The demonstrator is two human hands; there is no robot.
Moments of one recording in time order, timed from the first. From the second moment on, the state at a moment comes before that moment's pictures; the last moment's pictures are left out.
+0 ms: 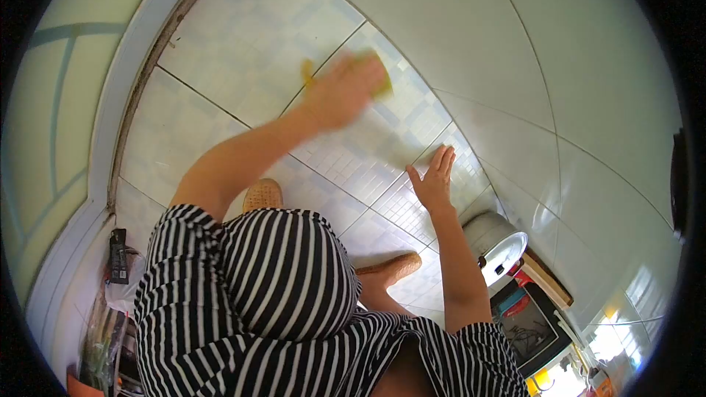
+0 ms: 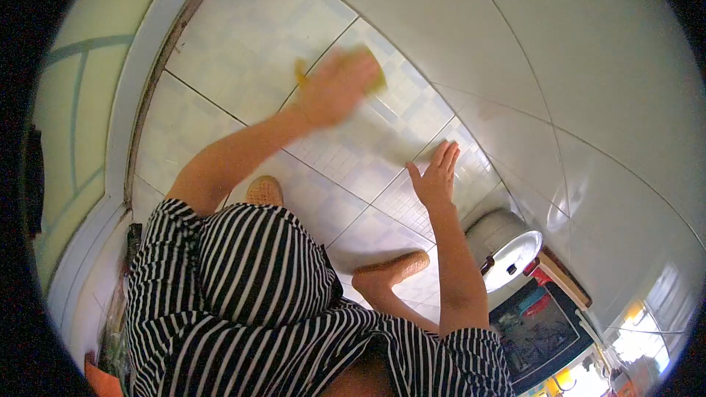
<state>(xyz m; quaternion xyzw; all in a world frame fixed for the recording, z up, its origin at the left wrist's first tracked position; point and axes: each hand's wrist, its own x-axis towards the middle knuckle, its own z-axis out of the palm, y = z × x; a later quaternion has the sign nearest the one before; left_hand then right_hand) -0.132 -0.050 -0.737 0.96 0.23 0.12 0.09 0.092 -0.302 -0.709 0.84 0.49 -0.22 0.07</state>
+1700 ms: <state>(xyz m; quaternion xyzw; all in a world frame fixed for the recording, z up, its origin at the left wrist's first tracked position) -0.218 0.171 -0.750 0.83 0.52 0.18 -0.08 0.096 -0.295 -0.703 0.82 0.52 -0.24 0.10</state>
